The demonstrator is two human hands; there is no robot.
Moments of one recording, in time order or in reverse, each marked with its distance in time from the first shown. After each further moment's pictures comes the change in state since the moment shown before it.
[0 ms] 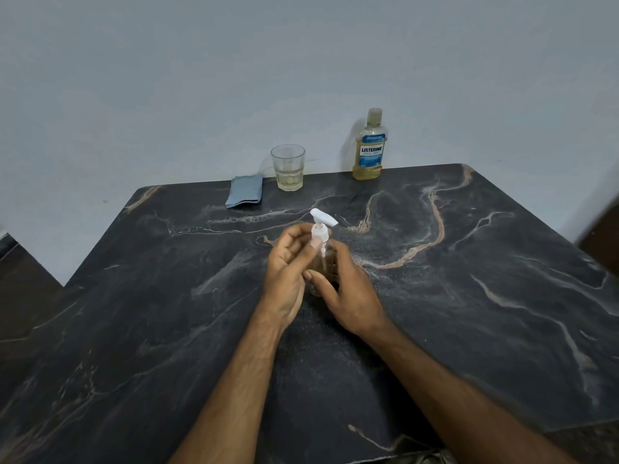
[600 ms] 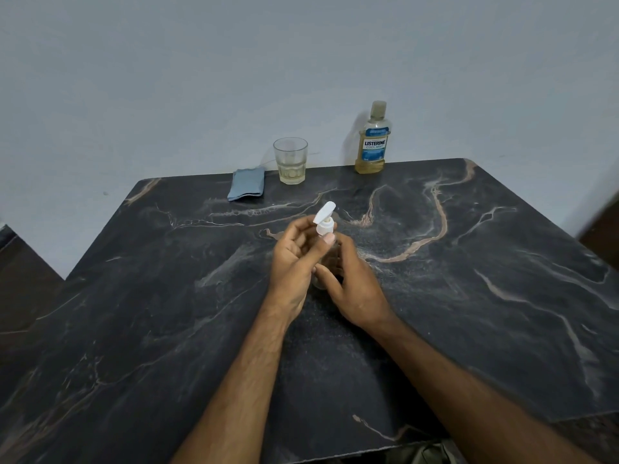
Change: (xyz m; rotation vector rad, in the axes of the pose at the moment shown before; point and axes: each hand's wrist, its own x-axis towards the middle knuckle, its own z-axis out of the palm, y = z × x) left_hand 0.000 -0.003 0.000 0.077 0.028 0.024; right_hand -0.001 -0.002 -0.001 -0.003 -0.006 0.016
